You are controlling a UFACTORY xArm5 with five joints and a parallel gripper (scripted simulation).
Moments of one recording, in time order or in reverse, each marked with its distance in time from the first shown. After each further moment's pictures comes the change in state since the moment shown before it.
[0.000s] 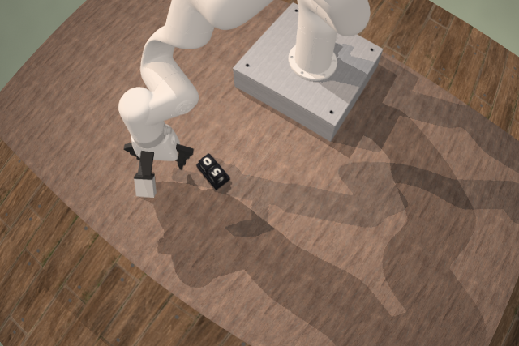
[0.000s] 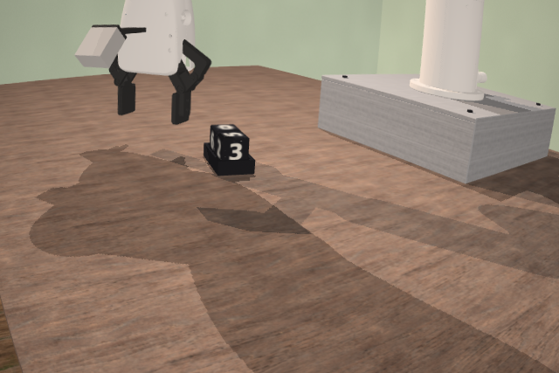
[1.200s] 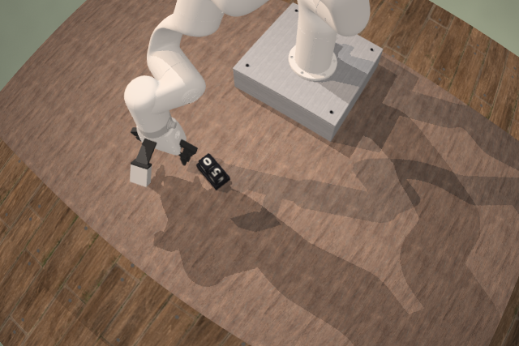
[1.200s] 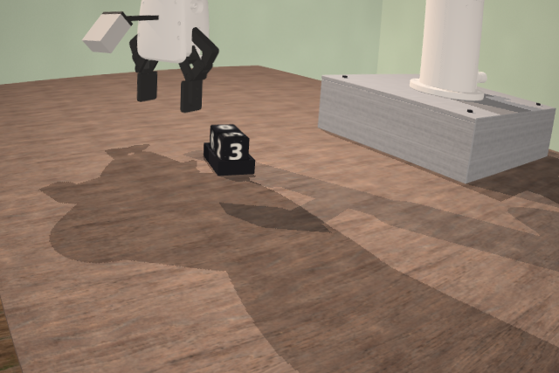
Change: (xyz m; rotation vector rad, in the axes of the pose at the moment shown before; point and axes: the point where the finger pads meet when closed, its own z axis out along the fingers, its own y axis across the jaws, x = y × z) arm -0.017 -0.013 -0.015 0.003 -0.003 0.248
